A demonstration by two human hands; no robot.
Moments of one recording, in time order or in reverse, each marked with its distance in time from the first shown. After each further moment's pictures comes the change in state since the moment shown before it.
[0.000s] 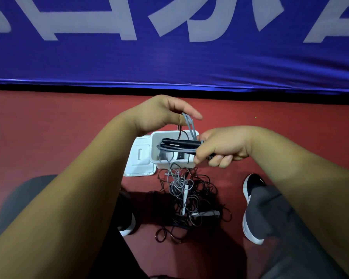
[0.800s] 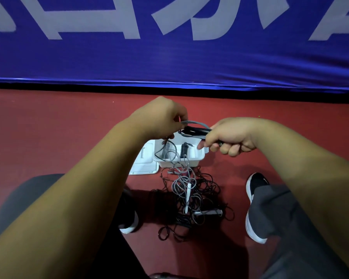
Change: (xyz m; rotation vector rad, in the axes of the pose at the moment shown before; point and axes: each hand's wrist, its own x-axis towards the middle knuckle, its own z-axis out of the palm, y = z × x) left_hand -0.011 0.002 0.008 0.773 0.137 -0.085; right_hand 0.013 0.002 -0.028 0.027 0.198 0.115
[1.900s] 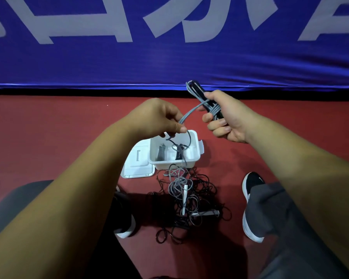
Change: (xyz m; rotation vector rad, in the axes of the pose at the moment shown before) left_hand 0.004 0.003 -0.001 -0.478 -0.065 -0.097; right_hand -0.012 -0.015 -0.012 0.627 0.158 -0.372
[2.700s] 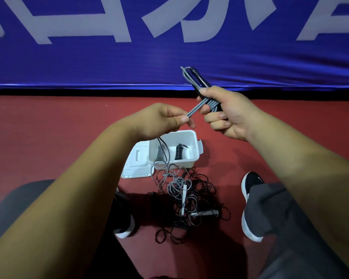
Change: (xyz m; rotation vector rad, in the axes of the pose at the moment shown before) left_hand 0.002 -0.005 0.005 -0.104 -0.117 0.103; right_hand -0.019 -0.012 0.010 0.122 -0.045 -0.100
